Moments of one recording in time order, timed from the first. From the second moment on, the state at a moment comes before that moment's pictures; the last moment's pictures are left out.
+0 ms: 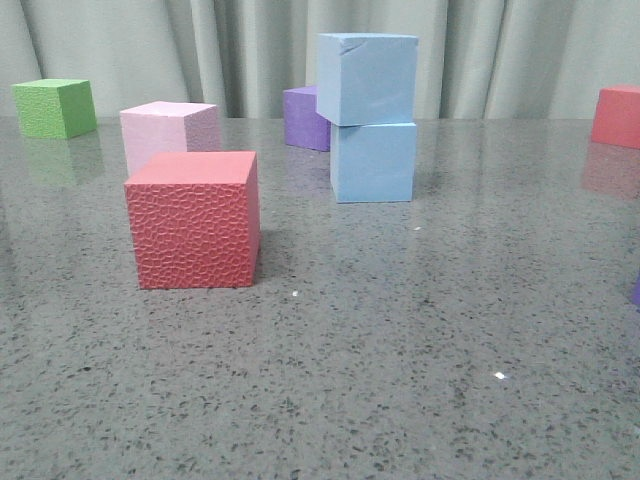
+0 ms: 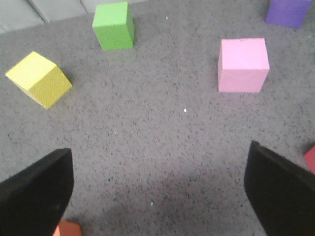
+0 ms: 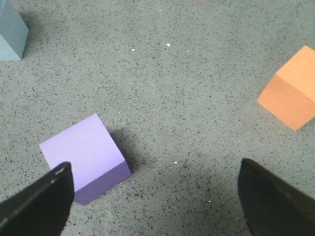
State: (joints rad) left arm -0.15 0.87 -1.09 0.11 0.95 0.05; right arm 0.14 0.56 -0.83 -0.10 1.03 0.20
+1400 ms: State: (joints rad) left arm -0.15 0.51 -0.69 0.11 0.90 -0.04; right arm 0.14 0.56 -0.82 -0.10 1.06 0.20
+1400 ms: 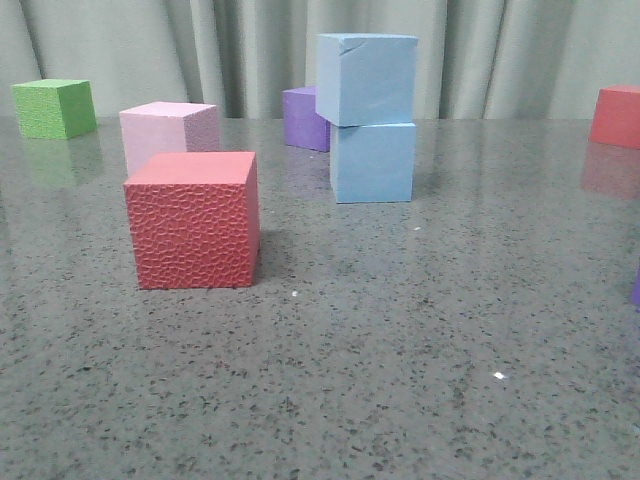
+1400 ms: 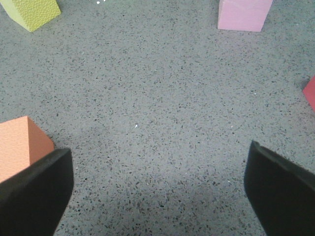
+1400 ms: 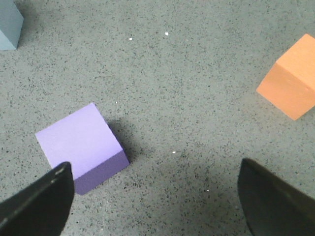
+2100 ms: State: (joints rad) left arm -0.15 0.51 -0.69 0.11 0.90 -0.04; right arm 0.14 0.56 -0.74 -0.10 1.00 0.20
